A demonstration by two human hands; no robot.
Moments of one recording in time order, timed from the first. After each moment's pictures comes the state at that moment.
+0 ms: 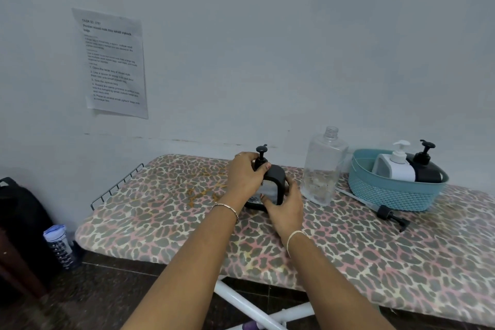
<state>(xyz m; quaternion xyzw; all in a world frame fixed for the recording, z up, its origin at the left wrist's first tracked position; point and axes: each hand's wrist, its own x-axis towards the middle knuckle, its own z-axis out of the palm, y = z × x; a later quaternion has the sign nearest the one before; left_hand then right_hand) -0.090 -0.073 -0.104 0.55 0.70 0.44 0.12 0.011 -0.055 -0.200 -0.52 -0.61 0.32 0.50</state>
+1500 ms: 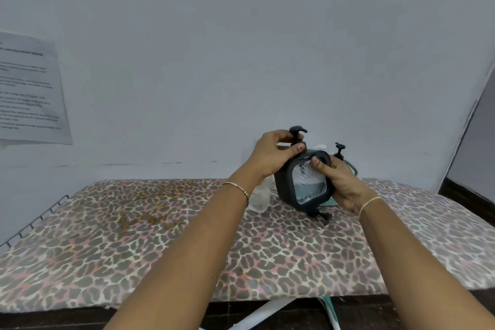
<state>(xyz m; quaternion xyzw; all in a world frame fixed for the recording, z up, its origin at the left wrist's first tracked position) 0.077 -0.057 -0.016 0.69 0.45 0.47 0.32 0.256 -0.031 -0.079 -0.33 -0.54 0.56 0.53</state>
